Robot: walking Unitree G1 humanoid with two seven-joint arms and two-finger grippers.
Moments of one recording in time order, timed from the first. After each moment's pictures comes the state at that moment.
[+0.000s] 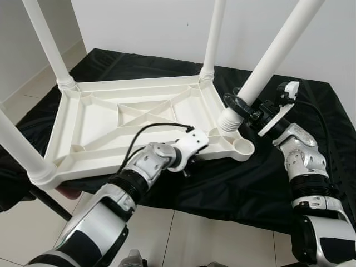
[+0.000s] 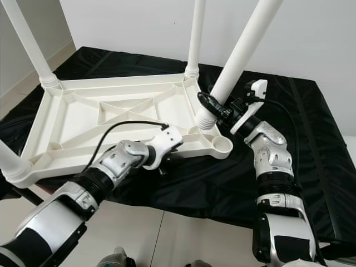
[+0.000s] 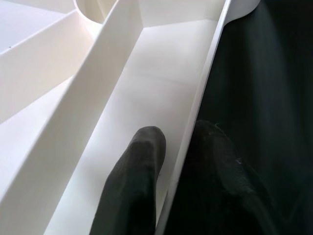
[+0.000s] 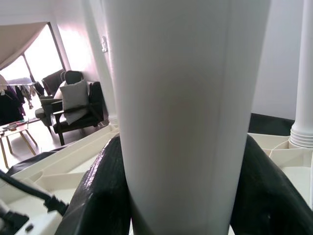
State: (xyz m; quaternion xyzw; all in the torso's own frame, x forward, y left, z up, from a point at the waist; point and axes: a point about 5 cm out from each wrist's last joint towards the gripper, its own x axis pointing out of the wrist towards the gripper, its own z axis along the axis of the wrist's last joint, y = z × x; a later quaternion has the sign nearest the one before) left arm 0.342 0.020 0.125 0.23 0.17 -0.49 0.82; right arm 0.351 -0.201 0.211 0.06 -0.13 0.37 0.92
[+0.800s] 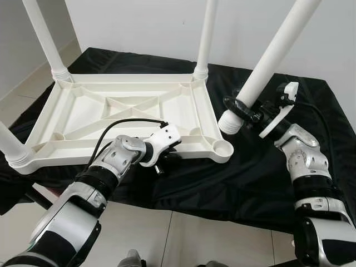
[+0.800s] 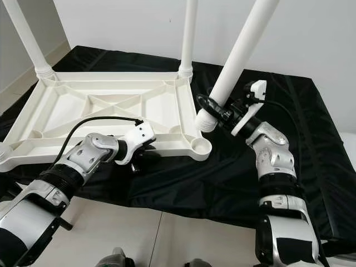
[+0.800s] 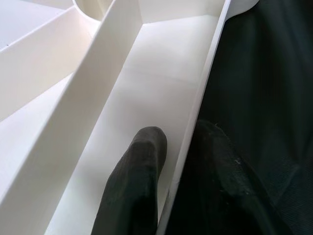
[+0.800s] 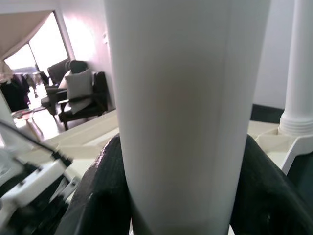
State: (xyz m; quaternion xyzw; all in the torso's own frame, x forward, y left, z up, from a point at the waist) left arm 0.351 0.078 0.129 0.25 0.18 -0.50 0.81; right arm 0.343 -0.202 0.206 0.04 -0.11 0.41 0.91
